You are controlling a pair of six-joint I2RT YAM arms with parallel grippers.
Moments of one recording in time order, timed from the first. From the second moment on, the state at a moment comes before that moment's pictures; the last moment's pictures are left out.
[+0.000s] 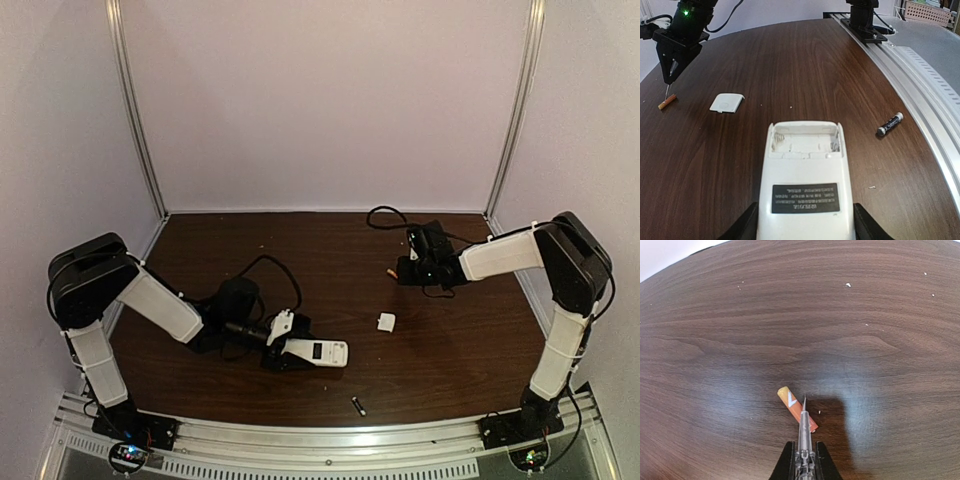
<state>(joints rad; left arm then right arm) -0.83 1.82 0.62 0.64 0.73 0.50 0.51 1.84 1.01 0.04 0.18 0.45</state>
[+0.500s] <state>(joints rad) -0.82 1.82 0.62 0.69 0.57 0.39 0.51 1.81 1.01 0.02 0.17 0.42</state>
